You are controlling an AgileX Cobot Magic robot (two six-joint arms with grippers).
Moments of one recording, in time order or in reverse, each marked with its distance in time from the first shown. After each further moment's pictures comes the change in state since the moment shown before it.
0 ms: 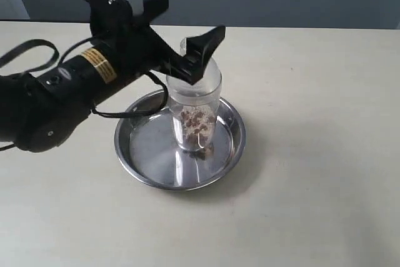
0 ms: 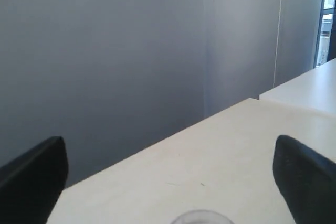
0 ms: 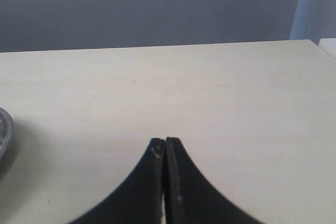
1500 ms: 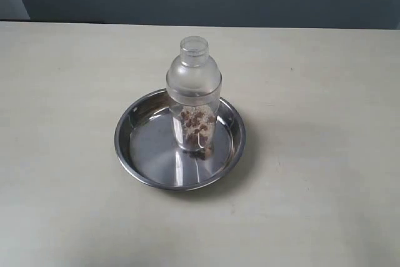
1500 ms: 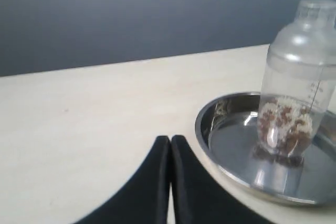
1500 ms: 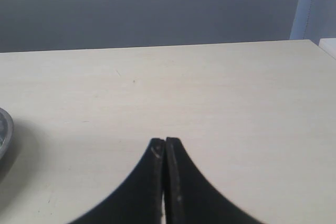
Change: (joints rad) left arm 0.302 -1.511 0.686 -0.226 1.040 0.129; right arm 0.000 0.000 0.000 0.000 0.000 0.000
